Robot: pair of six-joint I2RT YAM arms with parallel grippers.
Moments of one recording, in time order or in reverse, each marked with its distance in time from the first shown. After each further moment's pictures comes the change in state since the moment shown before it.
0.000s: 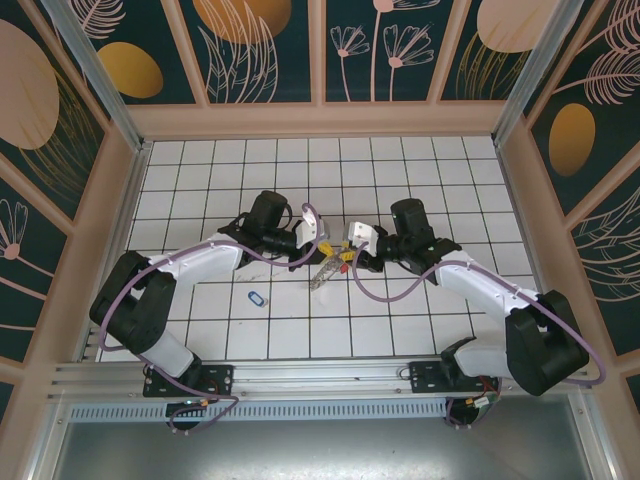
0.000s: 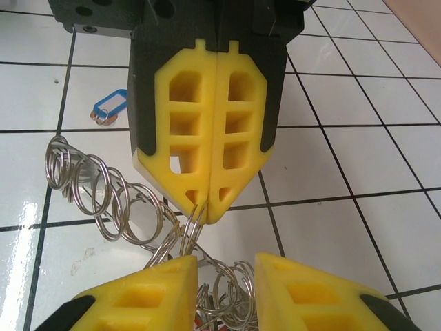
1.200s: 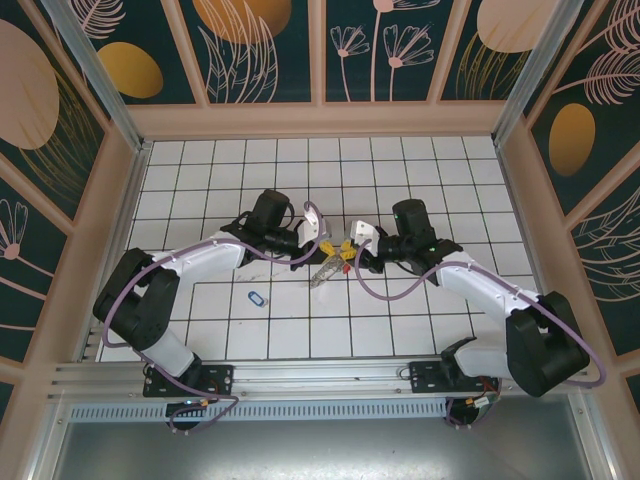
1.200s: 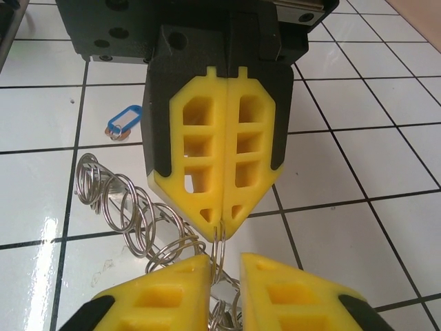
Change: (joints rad) left arm 0.000 0.023 0.017 -0.002 0.019 -0.016; right arm -0.011 -0.009 -0.012 0.017 -0.042 0.065
